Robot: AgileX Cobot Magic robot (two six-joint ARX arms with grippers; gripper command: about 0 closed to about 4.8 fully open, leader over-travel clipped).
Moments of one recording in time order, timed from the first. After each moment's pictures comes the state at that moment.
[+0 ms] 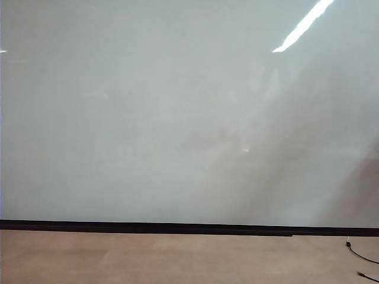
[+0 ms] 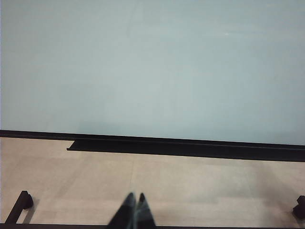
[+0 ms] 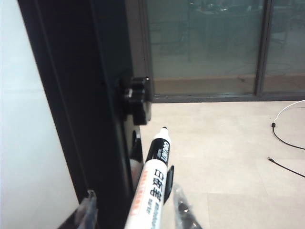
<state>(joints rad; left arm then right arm) 0.00 0.00 0.00 -0.15 0.02 -0.01 -0.54 1.98 0.65 1.40 -0.65 0.10</state>
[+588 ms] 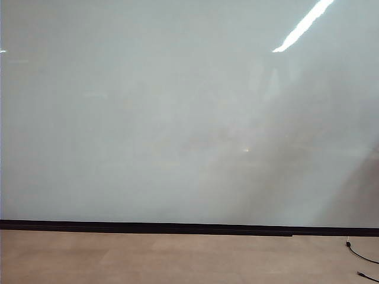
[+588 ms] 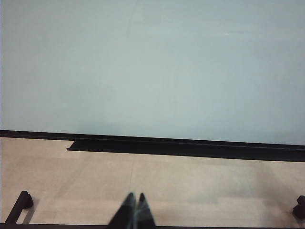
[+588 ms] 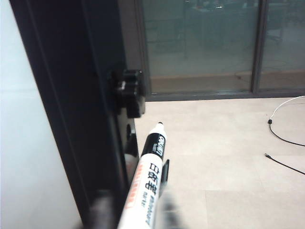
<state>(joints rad) 0.00 0.00 0.00 -0.15 0.02 -0.01 -0.54 1.98 0.64 1.40 -0.63 0.10</state>
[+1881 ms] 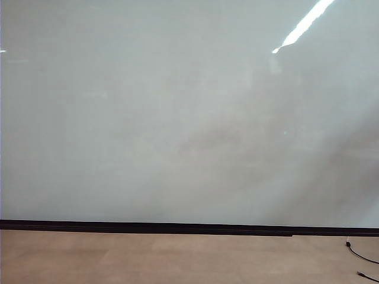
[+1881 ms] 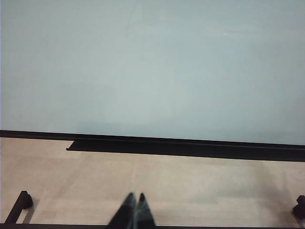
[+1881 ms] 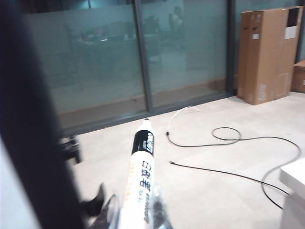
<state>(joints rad) 0.00 0.00 0.00 -0.15 0.02 -0.01 -0.40 1.61 0.33 1.40 0.01 0.13</state>
